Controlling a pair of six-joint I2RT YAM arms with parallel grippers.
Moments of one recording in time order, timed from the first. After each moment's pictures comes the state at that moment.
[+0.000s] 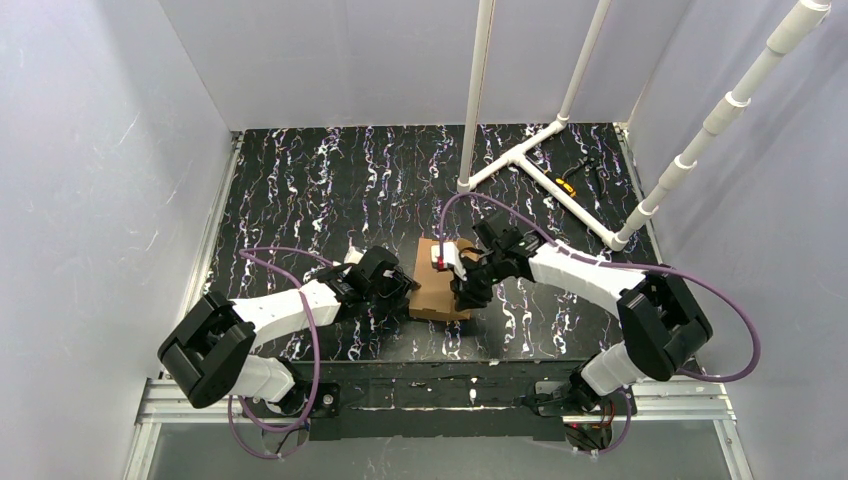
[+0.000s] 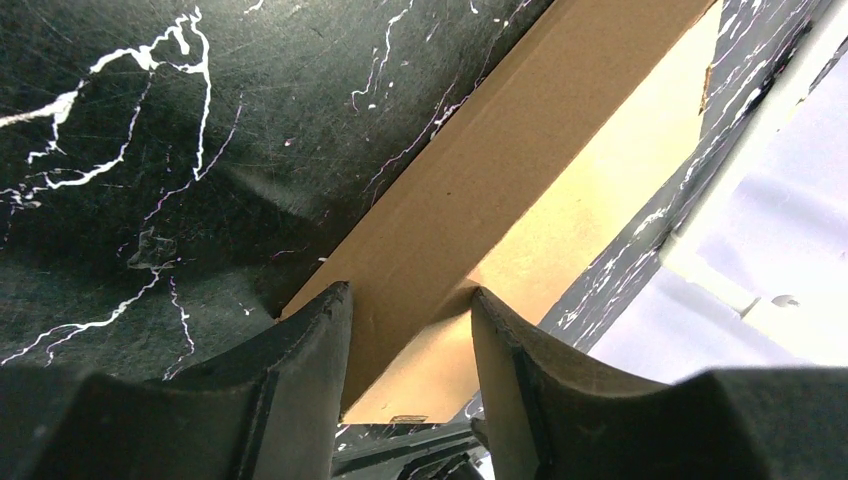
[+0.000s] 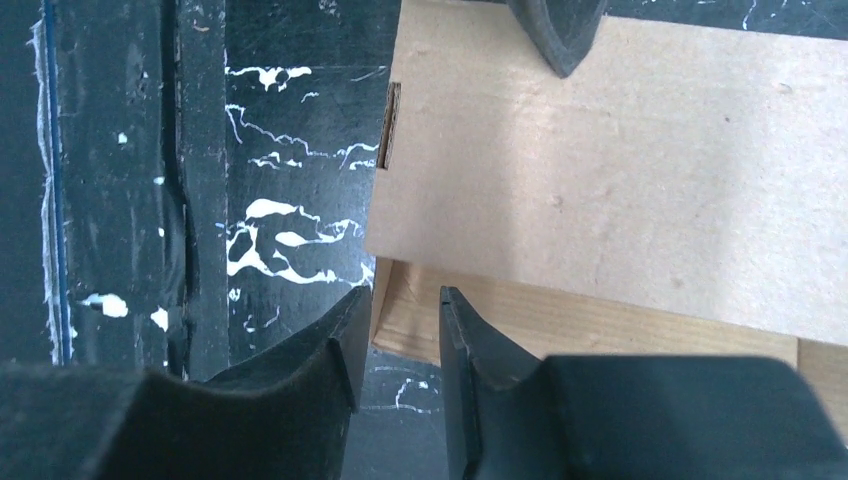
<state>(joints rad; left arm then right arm) -0.79 1.35 0.61 -0.17 -0.13 -1.60 0.72 1.49 0.89 -0.48 -0.68 -0.68</state>
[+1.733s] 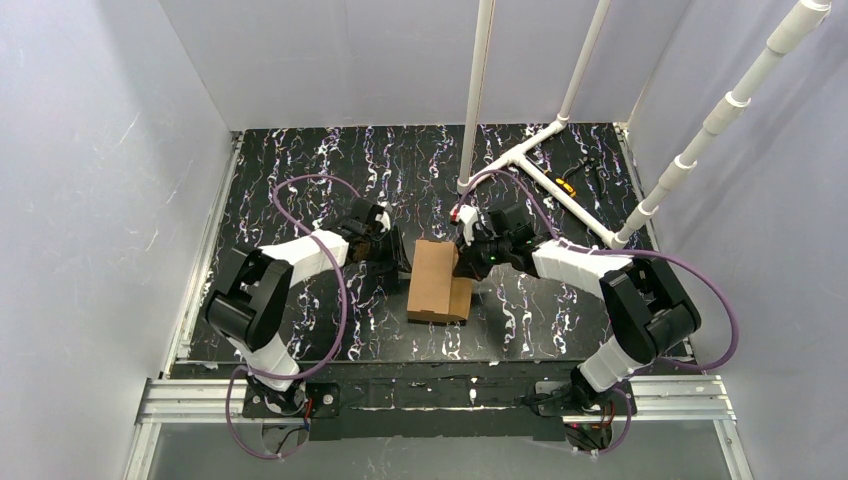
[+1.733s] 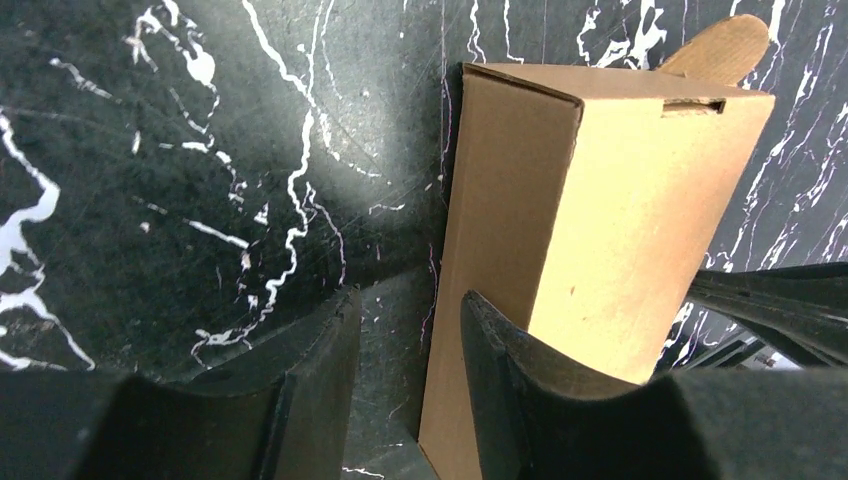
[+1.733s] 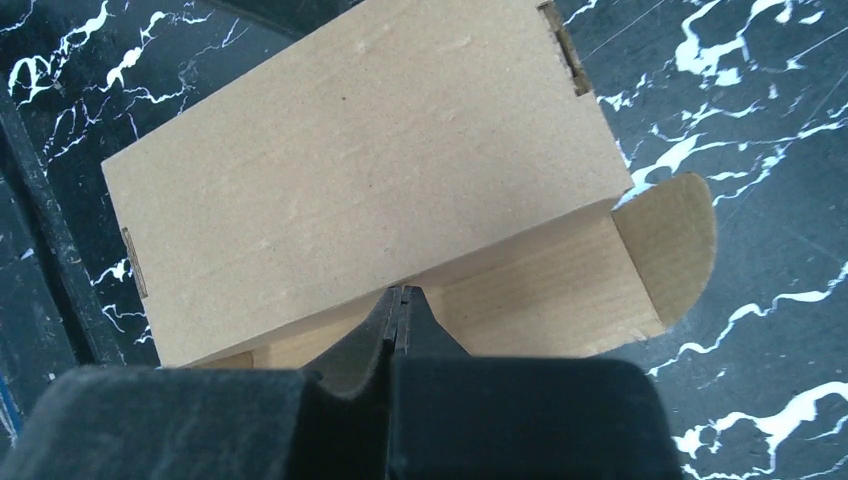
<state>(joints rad) -0.49 1.66 0.91 -0.24 0.26 -0.61 0.57 1.57 0.83 -0.06 -0.58 -0.18</state>
